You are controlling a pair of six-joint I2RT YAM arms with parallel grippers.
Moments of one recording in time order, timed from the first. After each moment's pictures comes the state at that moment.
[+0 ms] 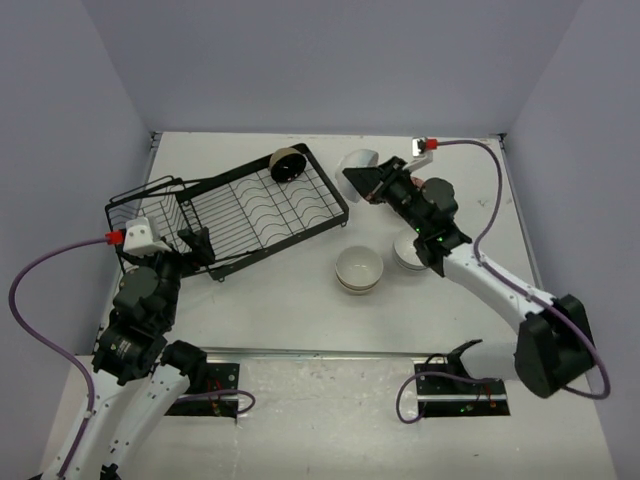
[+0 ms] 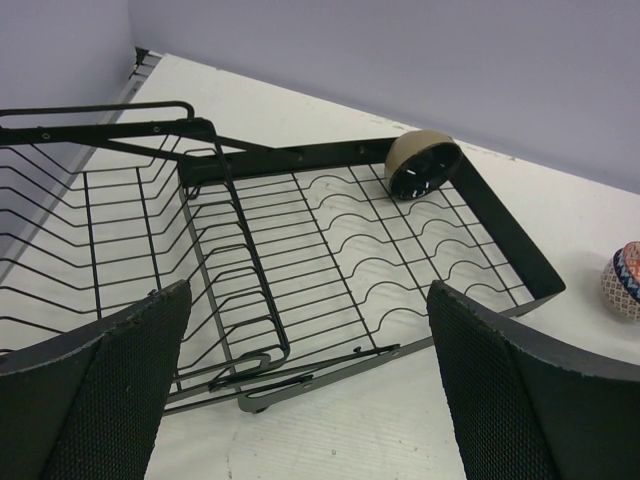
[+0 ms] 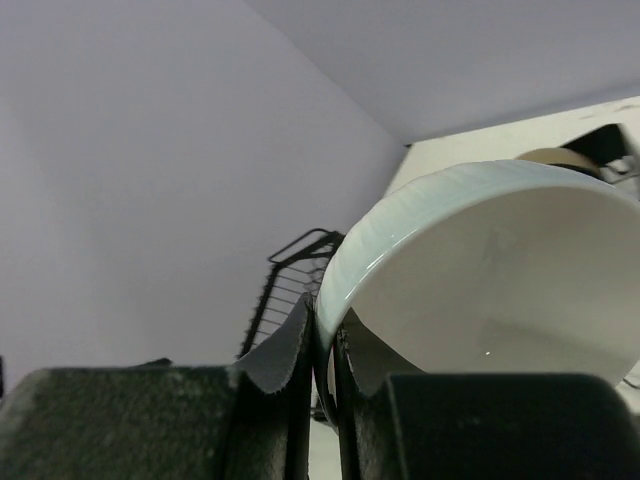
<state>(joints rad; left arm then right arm) -0.39 0.35 0.68 -0.41 -0.48 -0.30 0.48 1.38 0.89 0.65 -0.24 0.93</state>
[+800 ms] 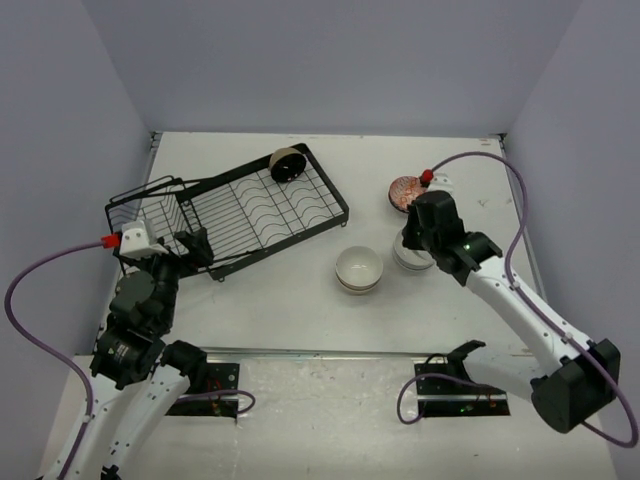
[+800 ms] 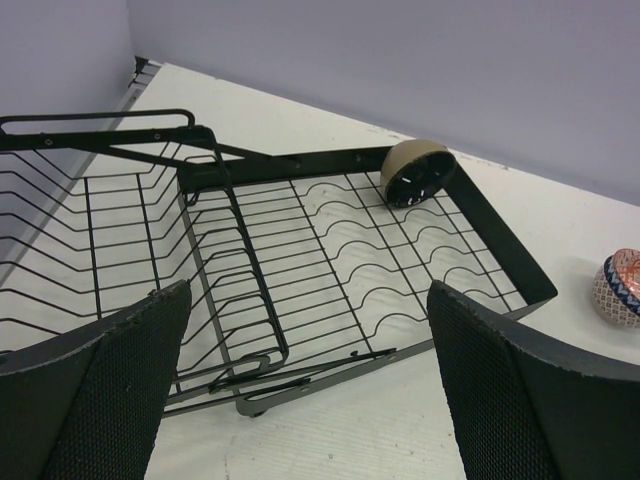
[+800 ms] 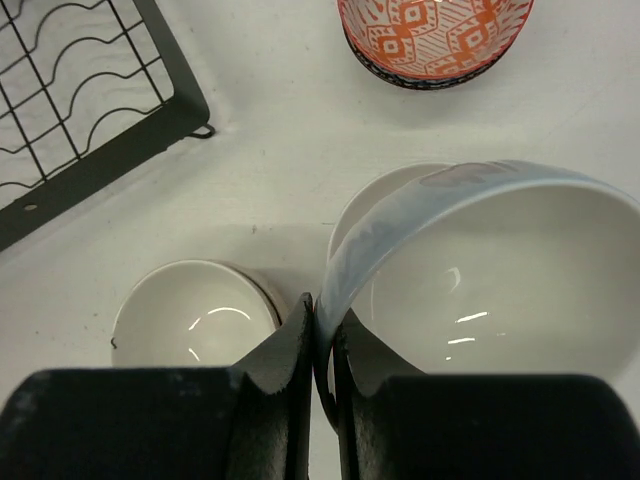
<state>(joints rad) -0.39 0.32 0.68 -0.41 -0.48 -0.30 0.48 1.05 0.91 -0.50 0.27 0.46</state>
